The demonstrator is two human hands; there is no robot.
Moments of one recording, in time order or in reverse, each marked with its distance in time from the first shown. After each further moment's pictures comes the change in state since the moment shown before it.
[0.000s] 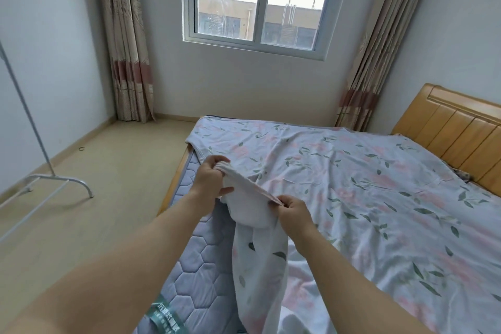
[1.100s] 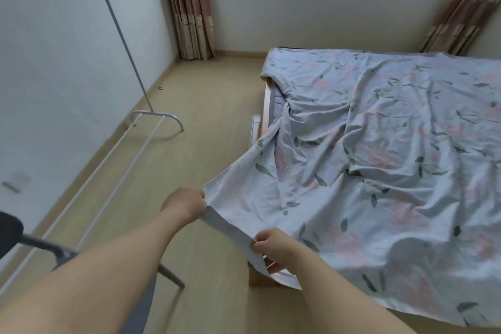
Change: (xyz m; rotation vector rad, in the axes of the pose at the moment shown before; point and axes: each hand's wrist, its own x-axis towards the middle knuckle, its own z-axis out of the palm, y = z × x) left_hand -0.099 -0.072 -0.419 1.457 -0.073 -0.370; right_hand -0.168 -0.004 0.368 -0.195 -0.756 0.453
